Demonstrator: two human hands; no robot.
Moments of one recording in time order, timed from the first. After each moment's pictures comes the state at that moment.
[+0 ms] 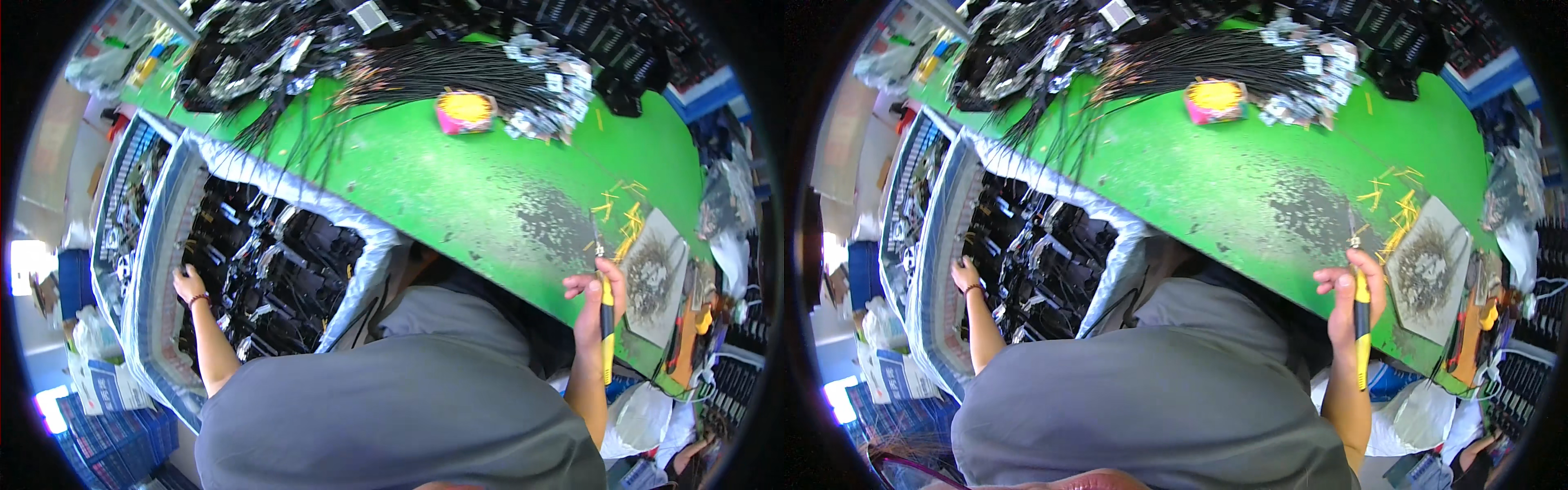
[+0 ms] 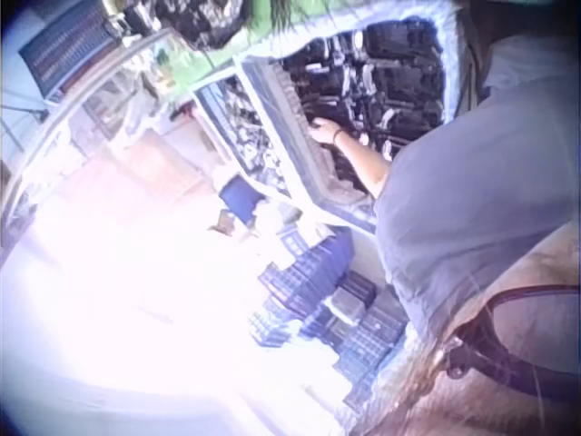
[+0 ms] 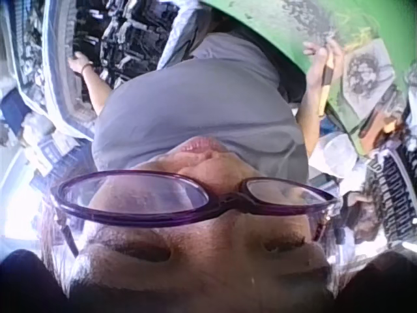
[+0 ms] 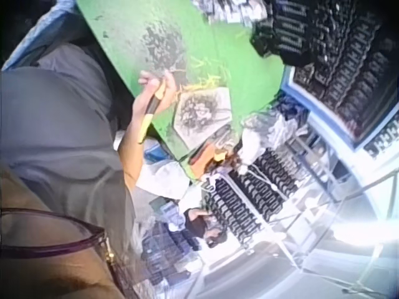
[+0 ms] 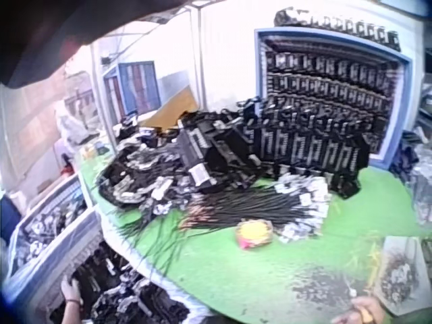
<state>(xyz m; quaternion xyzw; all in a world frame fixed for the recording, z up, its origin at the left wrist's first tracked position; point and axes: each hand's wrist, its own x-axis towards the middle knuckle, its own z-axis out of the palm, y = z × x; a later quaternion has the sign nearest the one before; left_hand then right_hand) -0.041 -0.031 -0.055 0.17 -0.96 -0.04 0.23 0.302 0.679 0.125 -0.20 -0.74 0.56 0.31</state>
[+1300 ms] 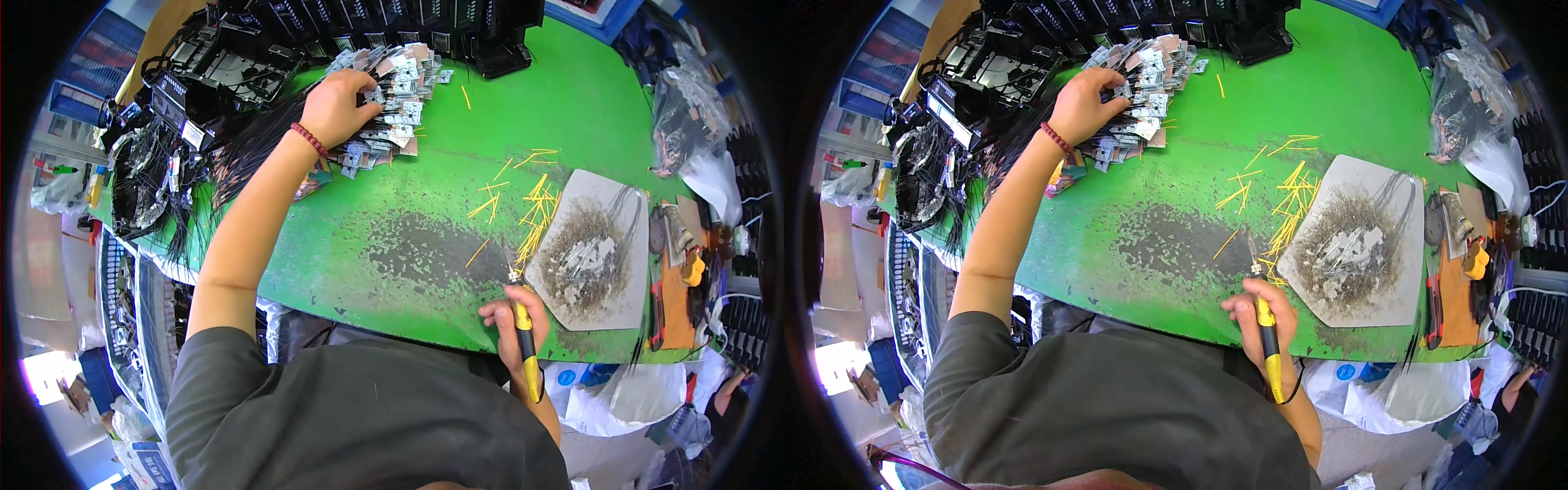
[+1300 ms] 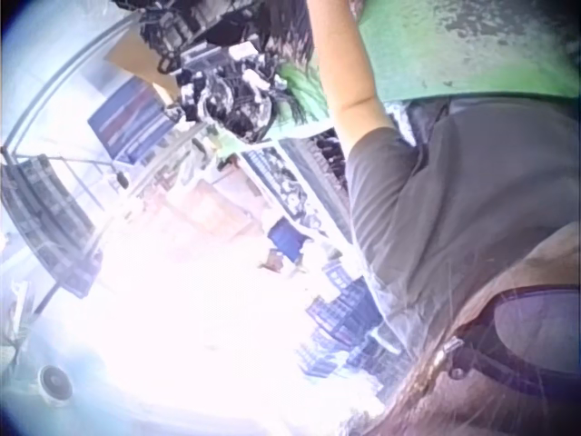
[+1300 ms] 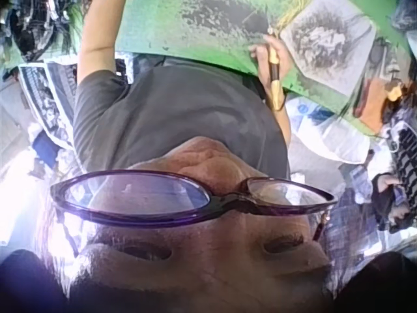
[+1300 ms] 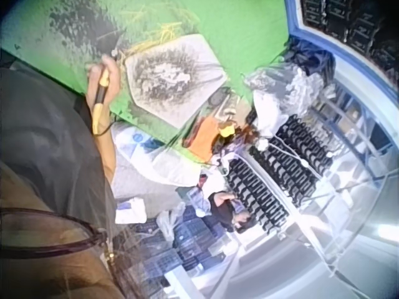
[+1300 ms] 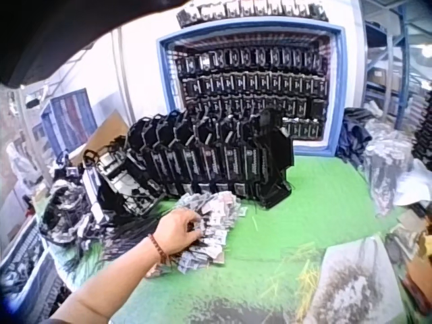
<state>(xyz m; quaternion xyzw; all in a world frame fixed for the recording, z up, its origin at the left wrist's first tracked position) -0.058 0.728 0.134 -0.57 -0.78 -0.25 0.06 0.349 0.737 0.088 -0.22 -0.67 0.62 0.34</state>
